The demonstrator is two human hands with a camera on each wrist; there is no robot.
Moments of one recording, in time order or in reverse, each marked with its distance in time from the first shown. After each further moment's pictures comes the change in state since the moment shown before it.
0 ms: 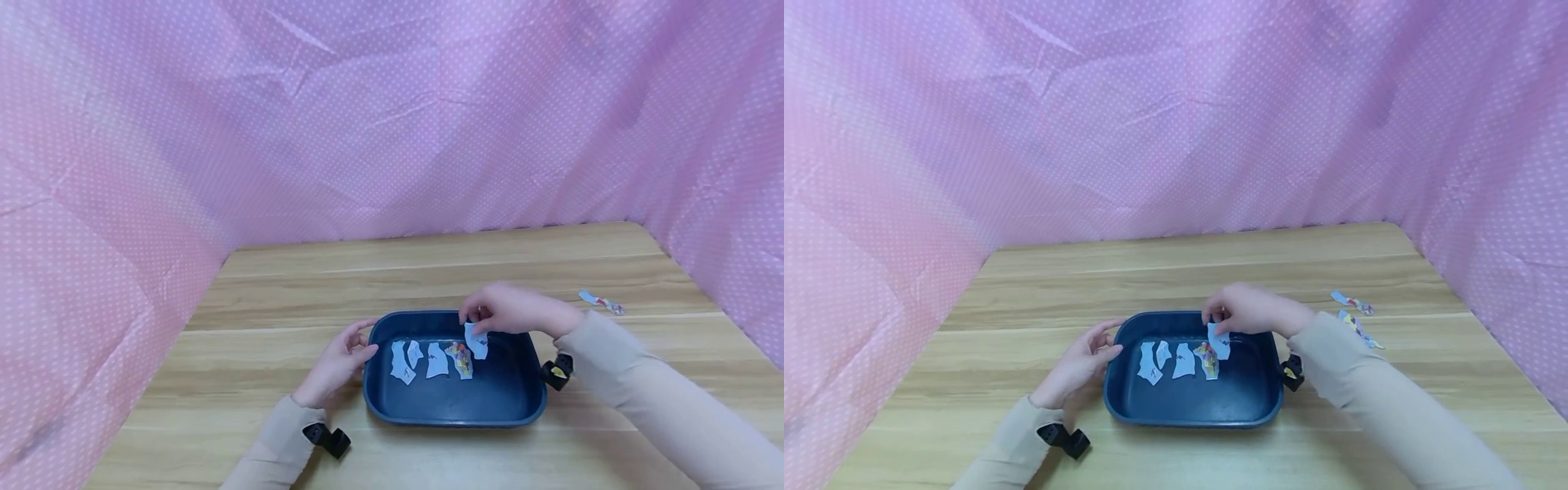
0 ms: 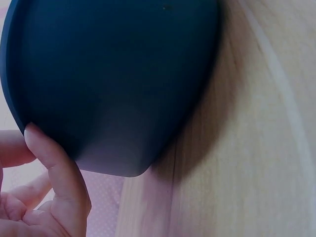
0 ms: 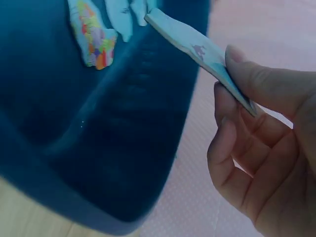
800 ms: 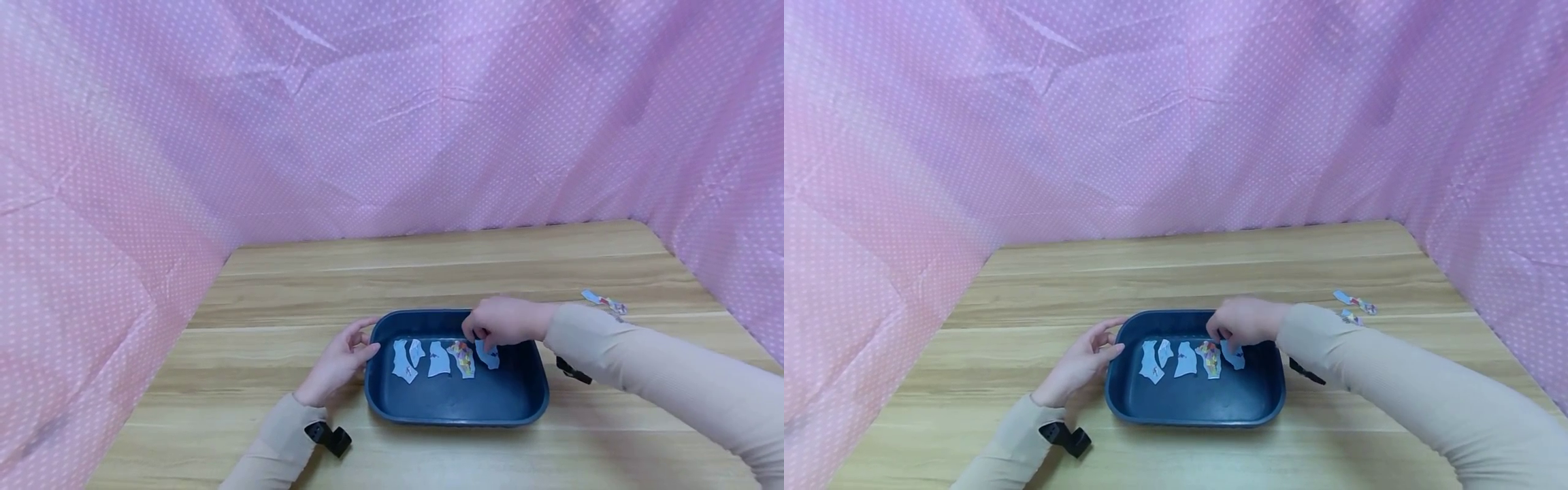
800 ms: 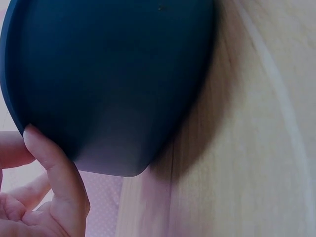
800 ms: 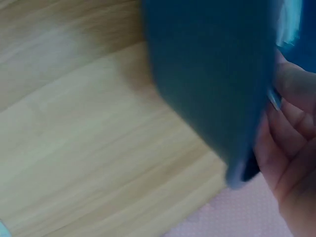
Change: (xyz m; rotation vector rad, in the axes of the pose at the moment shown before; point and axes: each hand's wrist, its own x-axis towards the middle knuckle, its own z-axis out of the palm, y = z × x) left_hand 0.001 -0.001 -0.001 0.007 0.003 0.015; right_hand 0.010 0.007 0.017 -0.183 -0.234 0.050
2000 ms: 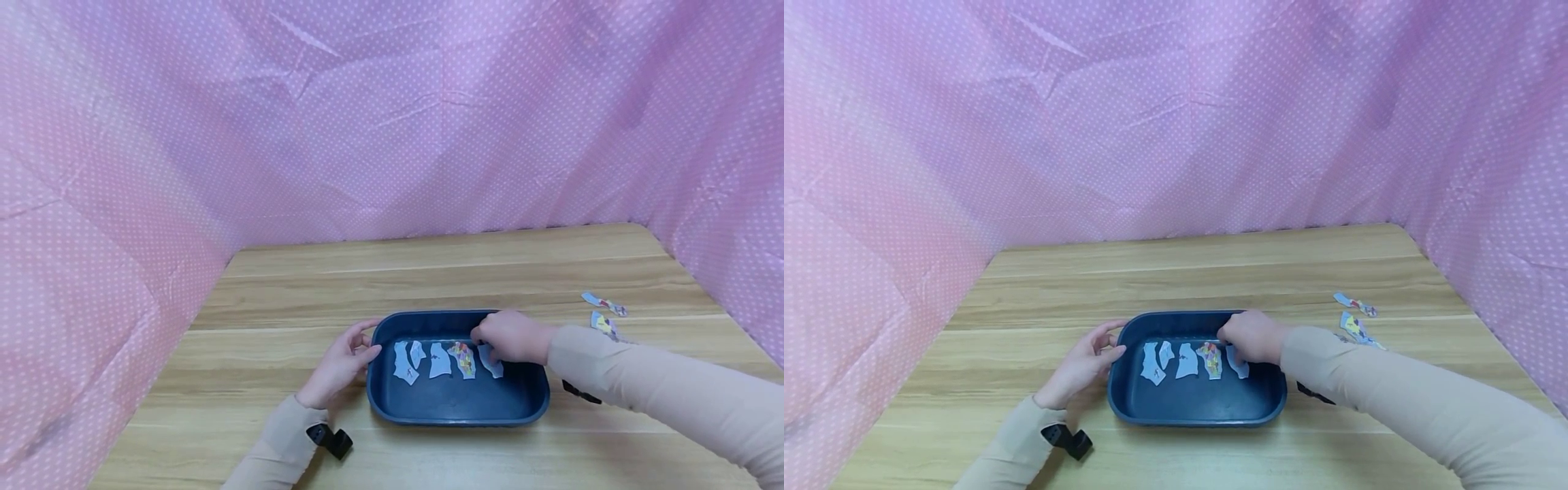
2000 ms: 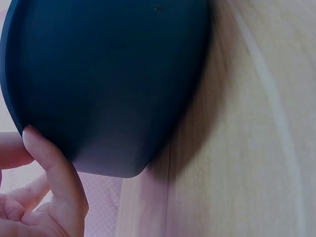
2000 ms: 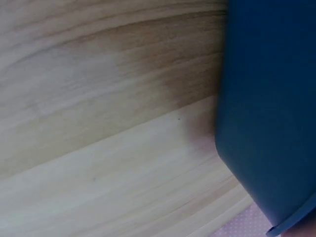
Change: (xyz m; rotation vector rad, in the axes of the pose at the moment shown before) left_hand -0.004 0.001 0.003 -0.028 0.010 0.017; right_hand -0.006 0.000 0.032 -0.160 0.127 0.088
